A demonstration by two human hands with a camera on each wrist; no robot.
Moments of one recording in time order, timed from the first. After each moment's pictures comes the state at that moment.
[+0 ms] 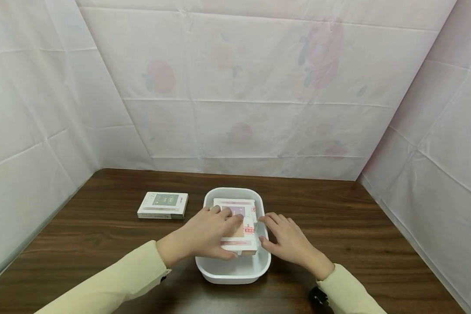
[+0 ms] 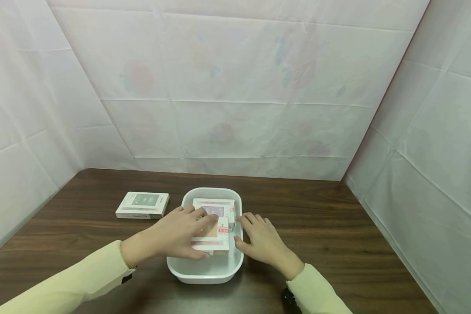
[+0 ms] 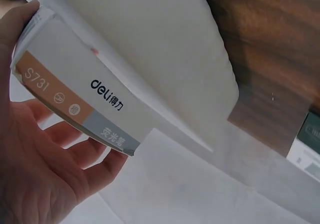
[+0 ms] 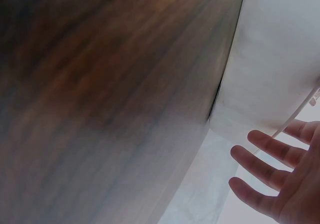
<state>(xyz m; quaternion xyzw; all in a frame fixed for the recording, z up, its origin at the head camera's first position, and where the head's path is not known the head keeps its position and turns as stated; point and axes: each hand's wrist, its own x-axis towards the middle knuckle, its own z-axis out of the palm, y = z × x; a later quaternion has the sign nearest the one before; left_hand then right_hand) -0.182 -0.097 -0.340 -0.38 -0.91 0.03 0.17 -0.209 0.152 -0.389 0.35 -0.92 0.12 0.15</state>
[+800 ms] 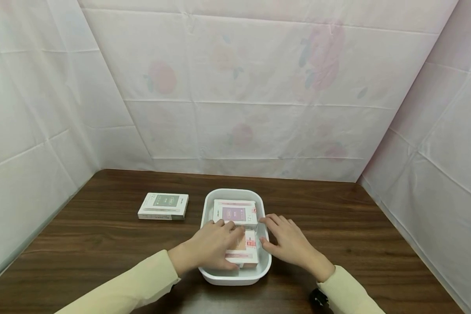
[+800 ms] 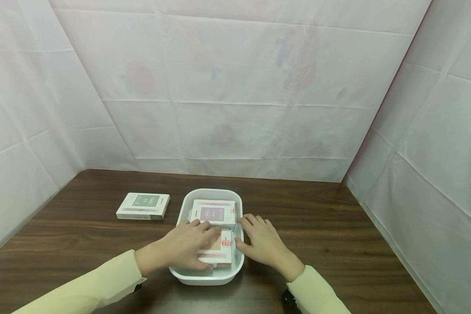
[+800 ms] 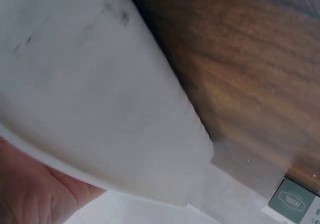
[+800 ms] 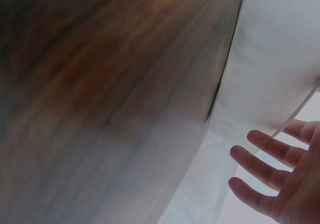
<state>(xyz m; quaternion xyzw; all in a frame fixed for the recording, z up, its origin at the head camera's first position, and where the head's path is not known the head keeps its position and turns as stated) -0.182 -0.084 -0.377 -0.38 -0.92 0.03 0.13 -0.208 0.154 -0.388 0.34 -0.92 0.12 0.14</state>
